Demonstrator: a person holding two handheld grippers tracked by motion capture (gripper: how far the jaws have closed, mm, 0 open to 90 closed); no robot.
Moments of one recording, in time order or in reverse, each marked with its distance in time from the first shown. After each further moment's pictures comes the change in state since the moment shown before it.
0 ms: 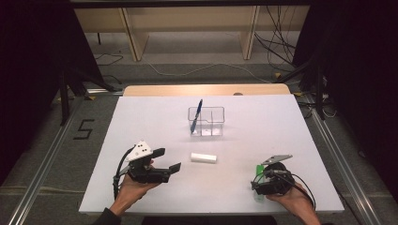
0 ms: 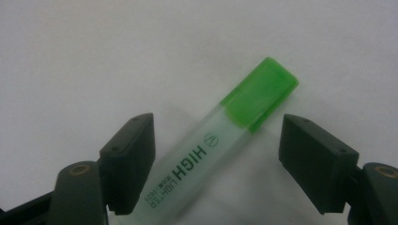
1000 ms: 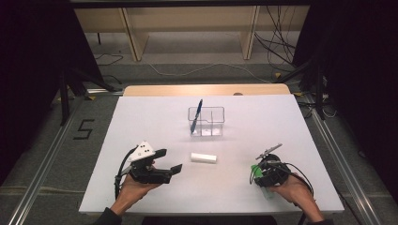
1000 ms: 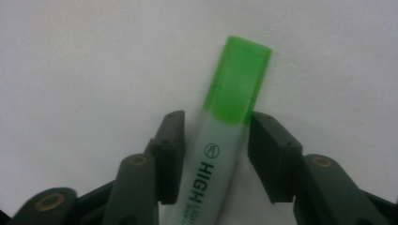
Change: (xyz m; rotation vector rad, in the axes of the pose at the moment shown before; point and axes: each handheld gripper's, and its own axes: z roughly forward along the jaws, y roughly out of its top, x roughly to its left) left arm -0.002 -0.001 0.004 0.019 -0.006 0.014; right arm -0.010 0.026 0.009 0.186 0.012 -0.064
